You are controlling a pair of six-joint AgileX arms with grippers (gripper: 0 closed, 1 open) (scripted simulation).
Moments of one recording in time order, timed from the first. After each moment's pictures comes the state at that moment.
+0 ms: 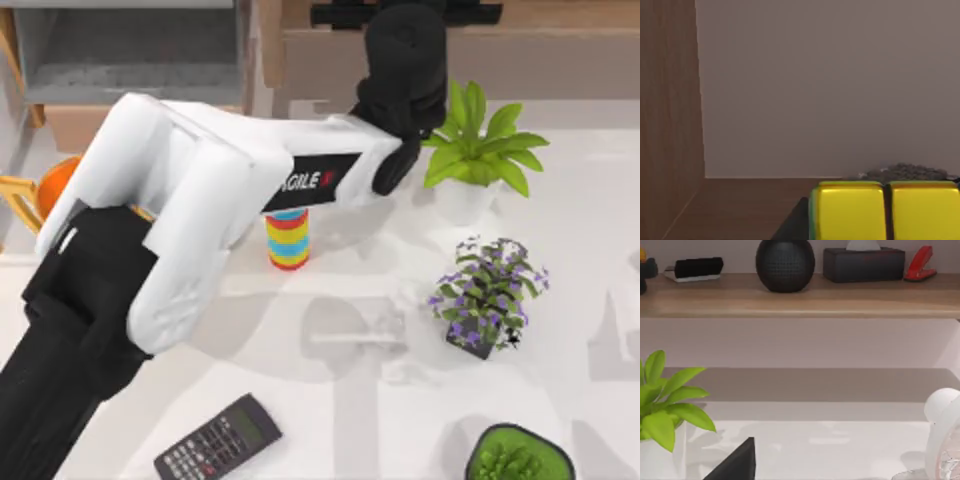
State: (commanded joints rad) left arm -0.70 2.61 1.95 0.91 -0.64 0.17; right arm 0.00 0.00 0.00 0.00 0.00 0.00
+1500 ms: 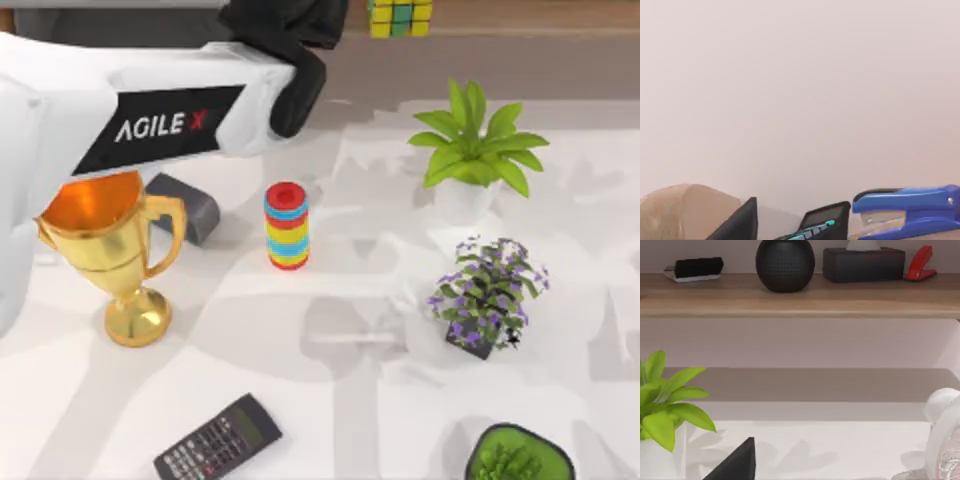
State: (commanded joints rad) left arm -0.61 2.14 1.56 1.22 -0.23 0.55; right arm 0.00 0.00 0.00 0.00 0.00 0.00
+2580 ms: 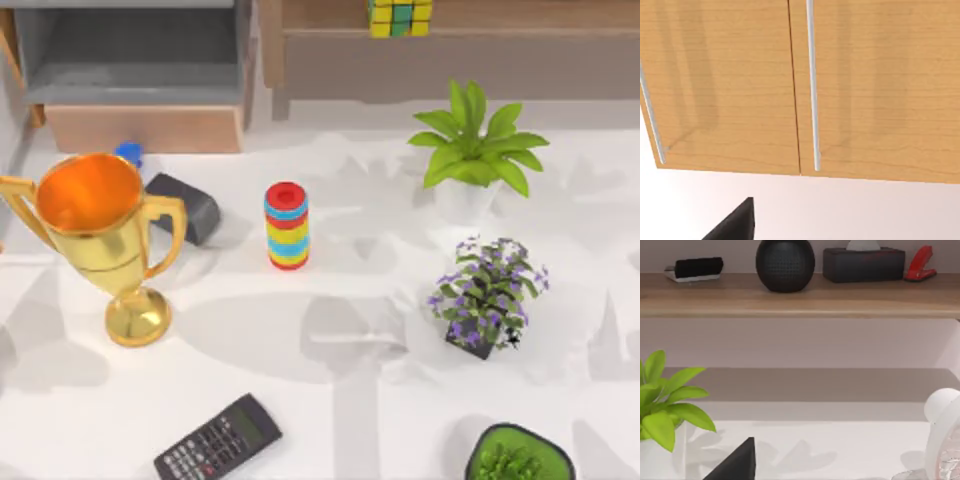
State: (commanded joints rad) left arm 0.67 1.89 0.54 1.56 0.67 1.50; right arm 0.00 0.00 0.00 0.00 0.00 0.00
